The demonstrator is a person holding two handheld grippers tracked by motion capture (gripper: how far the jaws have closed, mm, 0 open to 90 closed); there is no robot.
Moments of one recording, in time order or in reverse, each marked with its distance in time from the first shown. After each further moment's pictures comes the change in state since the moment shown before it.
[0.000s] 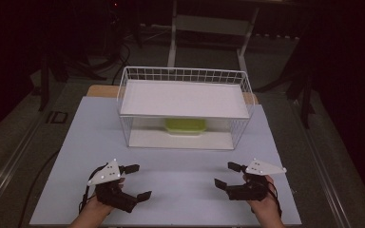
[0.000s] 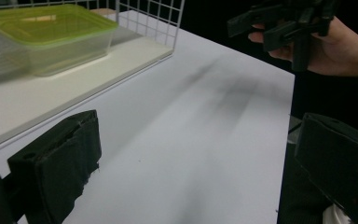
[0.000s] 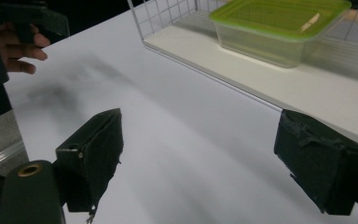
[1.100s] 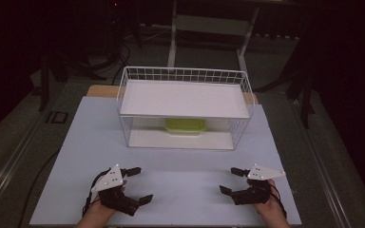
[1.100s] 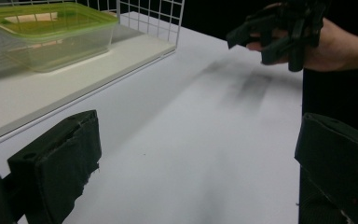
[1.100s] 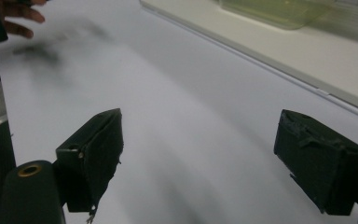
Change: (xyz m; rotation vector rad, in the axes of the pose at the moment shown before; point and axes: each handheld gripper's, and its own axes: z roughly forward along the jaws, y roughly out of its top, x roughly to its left) left arm 0.003 -0.022 0.012 -0.015 0.016 0.035; right arm -0.026 -0.033 0.003 0.060 0.034 -0.065
